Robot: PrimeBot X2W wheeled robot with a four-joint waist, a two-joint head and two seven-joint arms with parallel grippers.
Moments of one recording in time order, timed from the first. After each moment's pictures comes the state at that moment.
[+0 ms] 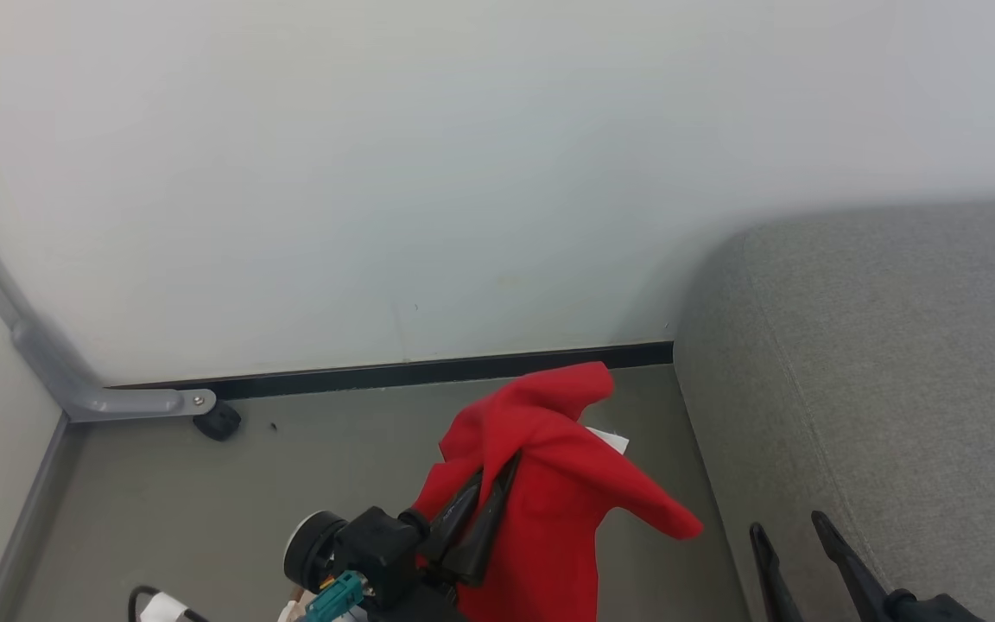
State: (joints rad) left arm -0.27 0.06 -0.55 0.23 -0.41 -0.09 -0.23; right arm 0.01 -0.15 0.22 0.18 0.25 0.06 -0.25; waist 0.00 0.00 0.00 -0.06
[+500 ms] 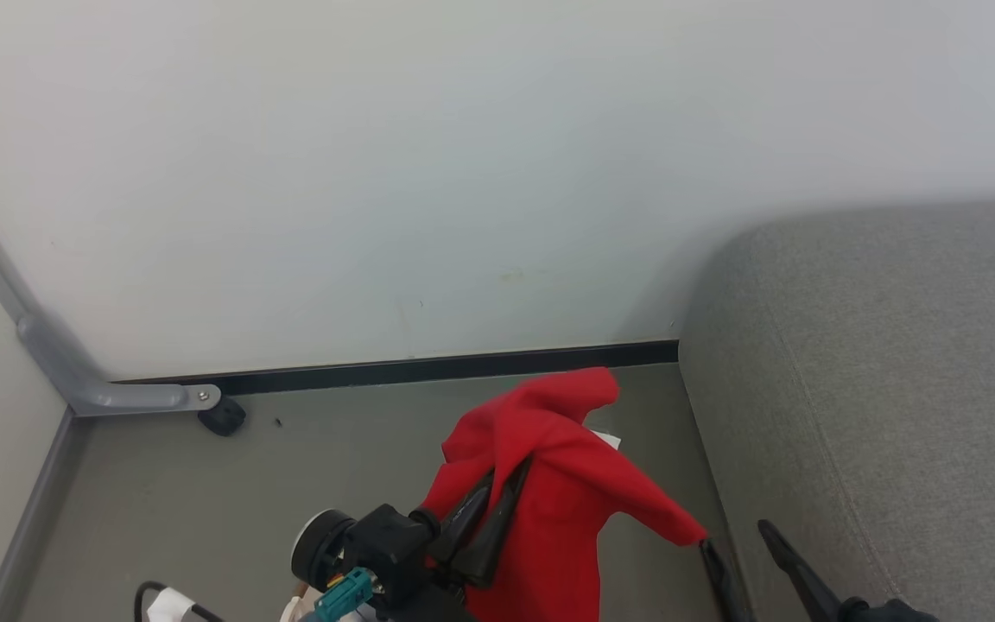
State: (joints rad) left arm -0.26 0.06 -0.56 0.20 -0.41 -0.09 -0.19; right arm 0.01 -0.15 0.28 0.17 0.25 0.09 -0.25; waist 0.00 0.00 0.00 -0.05
